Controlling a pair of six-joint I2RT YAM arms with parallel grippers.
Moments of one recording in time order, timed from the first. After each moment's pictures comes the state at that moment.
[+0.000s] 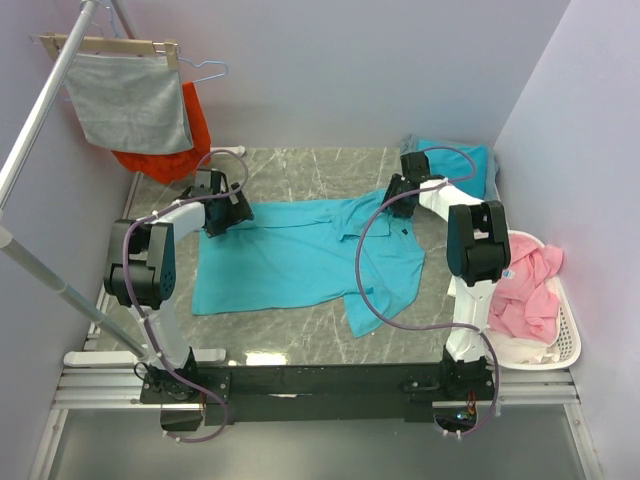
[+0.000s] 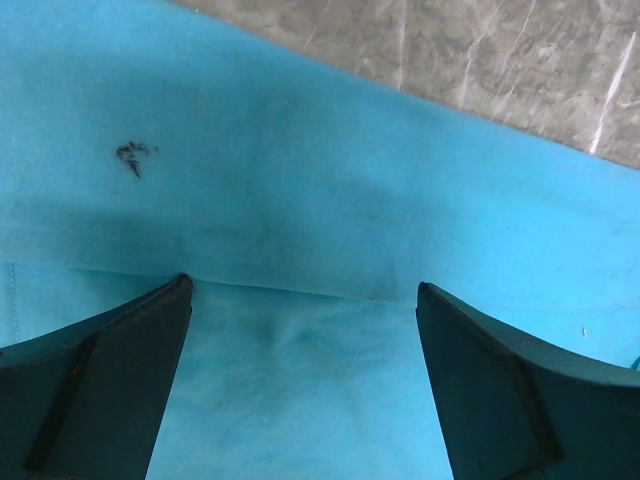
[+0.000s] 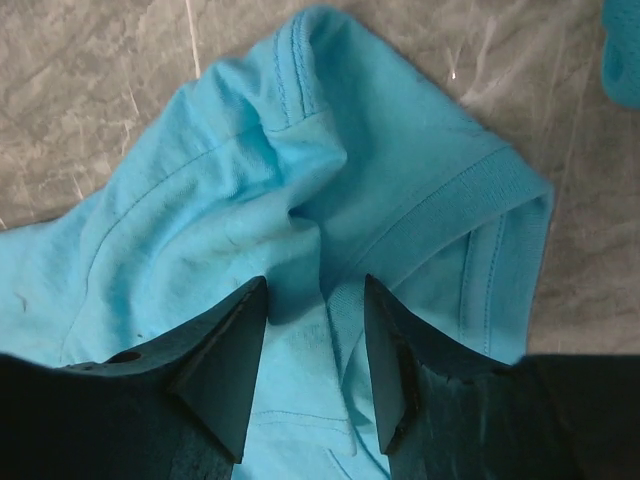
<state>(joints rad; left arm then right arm) -0.11 1.87 1.18 -0.22 0.06 -0.55 0.14 2.10 1.51 -0.39 -0.04 0.52</state>
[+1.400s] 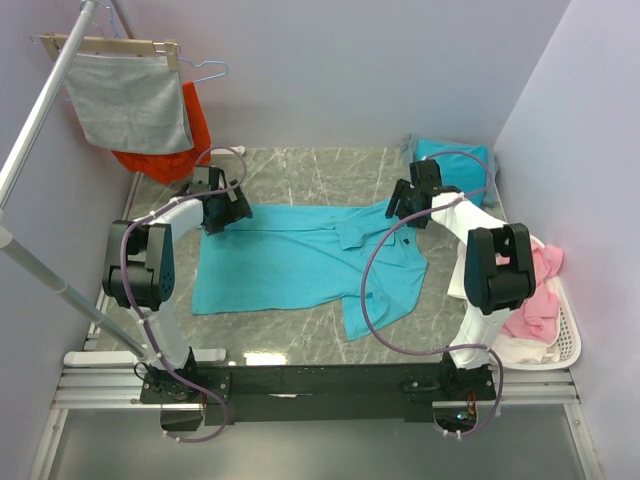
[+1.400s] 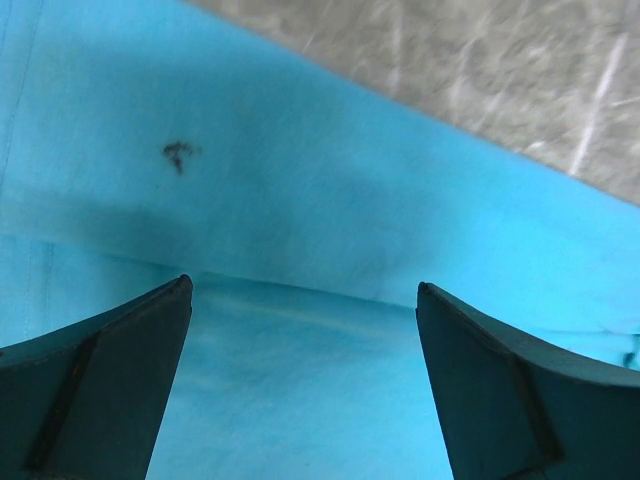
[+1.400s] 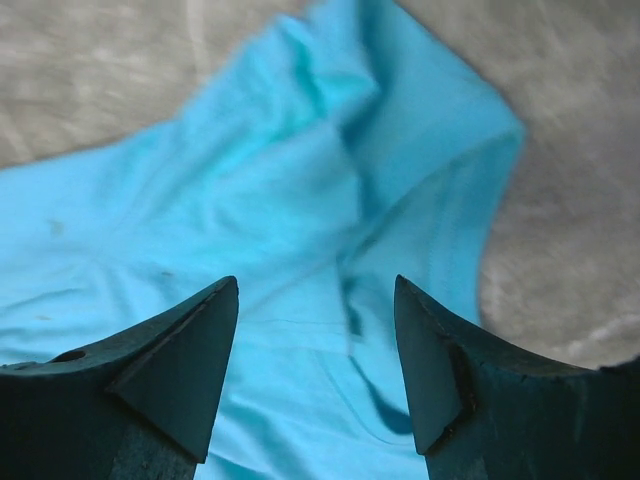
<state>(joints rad) -0.10 1.86 1.21 -0.27 0.06 -0.54 0.15 1.81 1.24 -0.39 0.02 0.49</state>
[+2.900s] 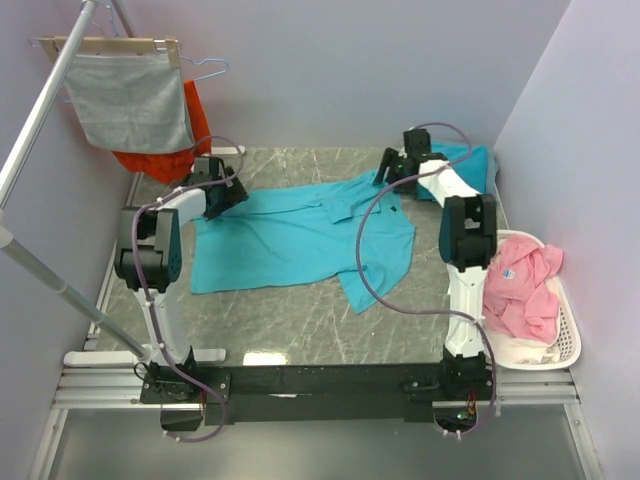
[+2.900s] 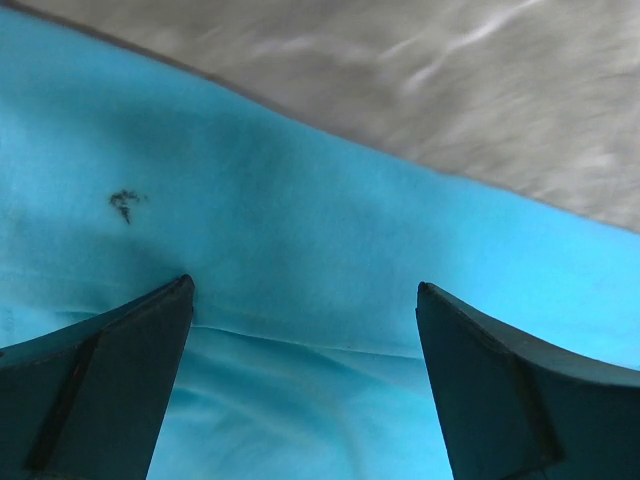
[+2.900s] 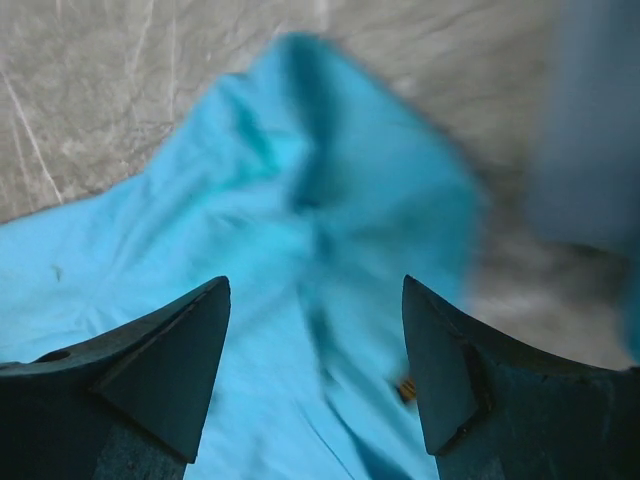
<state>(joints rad) -0.07 2.04 1.40 -0.17 -0.02 -0.58 0.12 2.33 1.93 -0.50 -0.16 0.43</state>
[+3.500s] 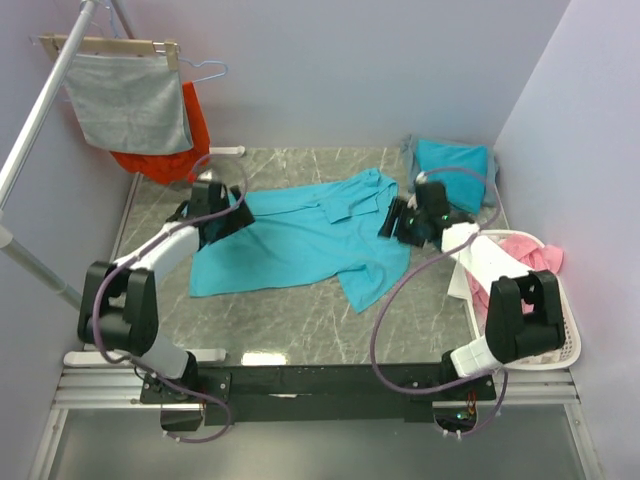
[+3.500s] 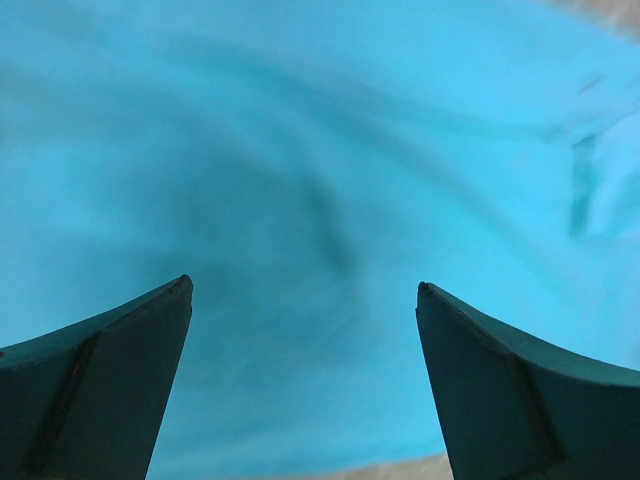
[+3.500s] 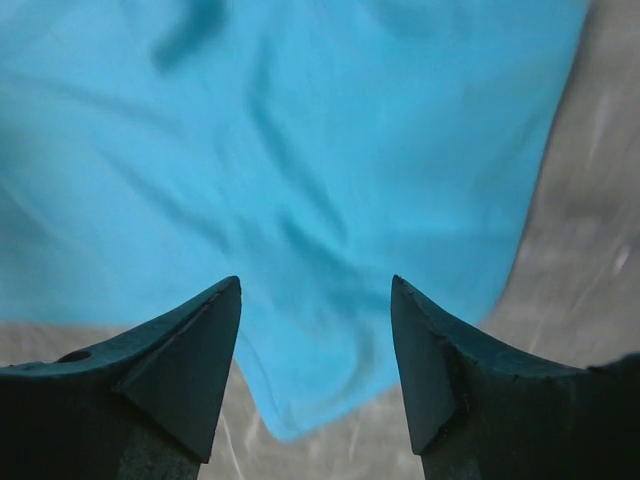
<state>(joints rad) -0.19 1.56 1.00 -0.19 -0.02 -0.62 0.20 1.49 1.02 -0.36 -0.14 0.48</state>
